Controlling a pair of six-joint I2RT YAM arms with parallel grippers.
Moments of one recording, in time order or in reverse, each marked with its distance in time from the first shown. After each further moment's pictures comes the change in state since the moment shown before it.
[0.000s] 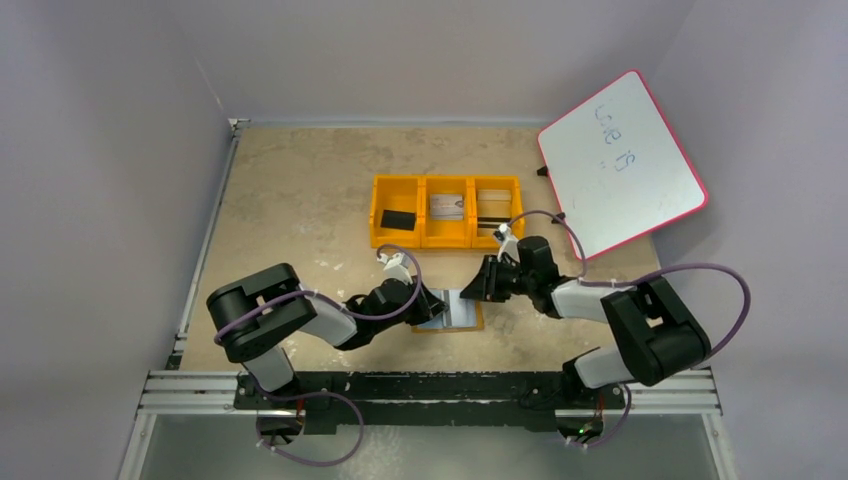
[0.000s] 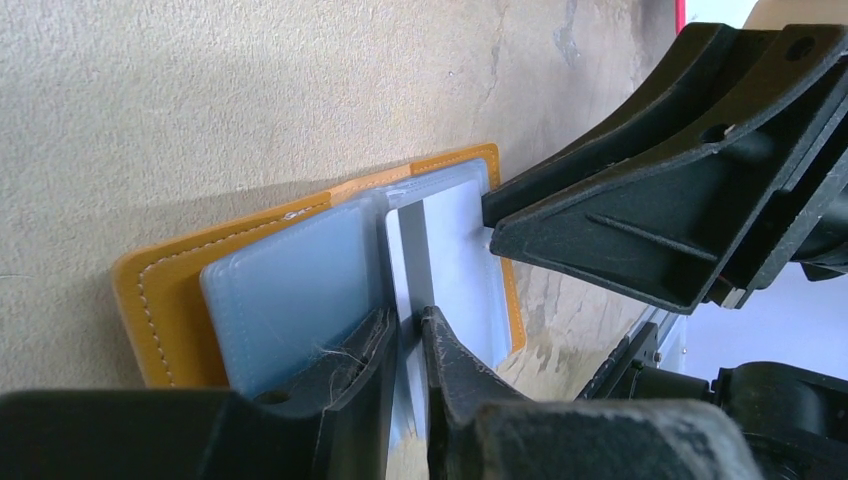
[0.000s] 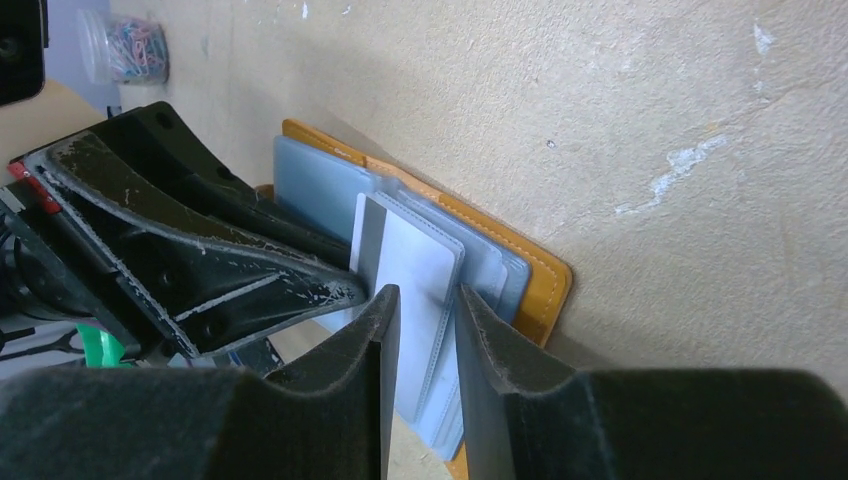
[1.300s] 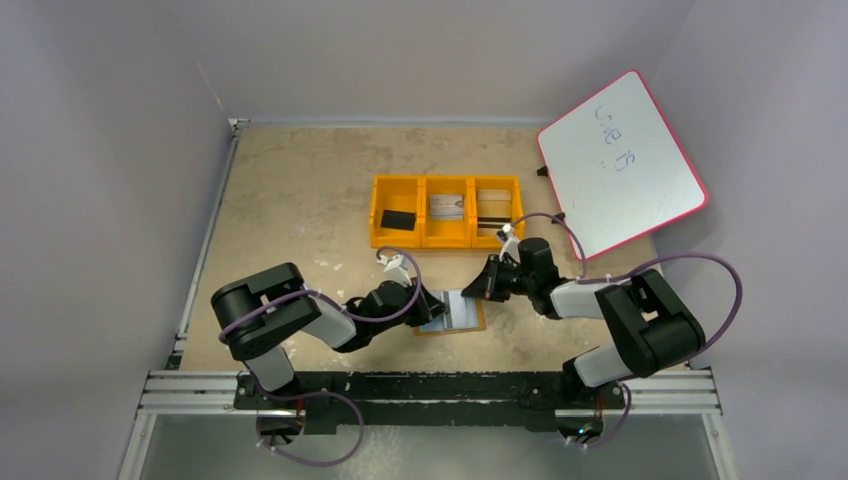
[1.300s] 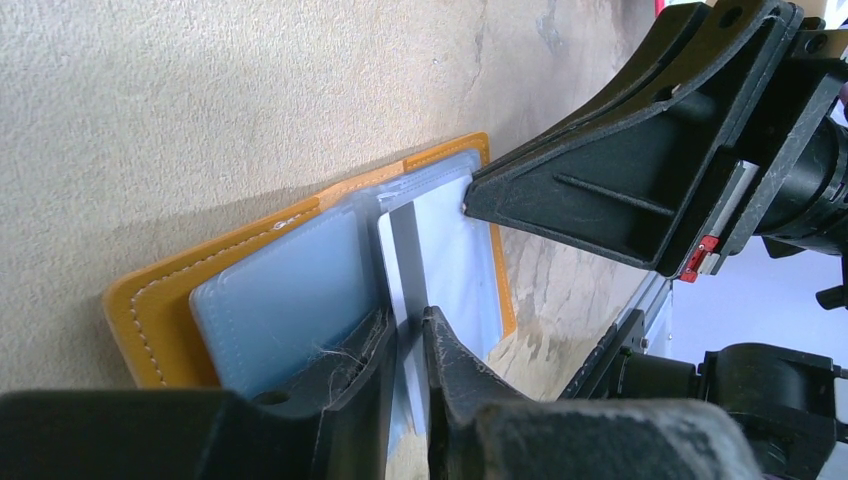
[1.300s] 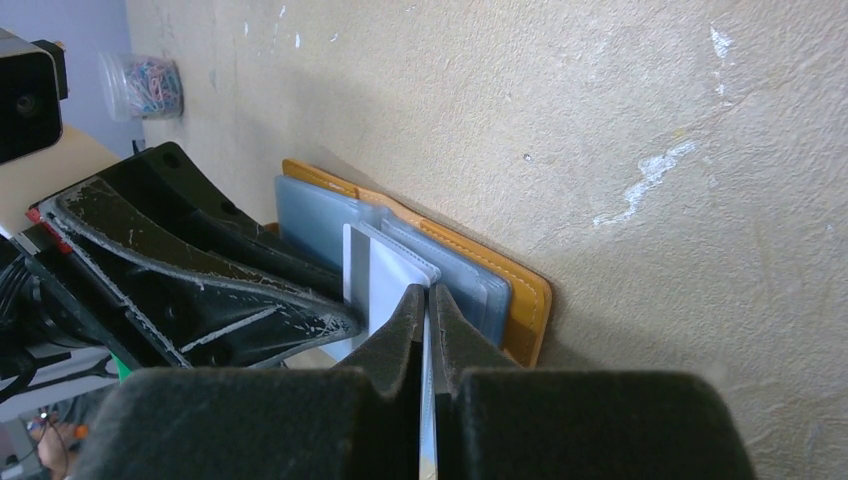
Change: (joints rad) left arm 0.000 0.022 -0.024 0.082 0.027 -0.001; right arm -0.005 0.056 -0.016 0.088 0.009 0.079
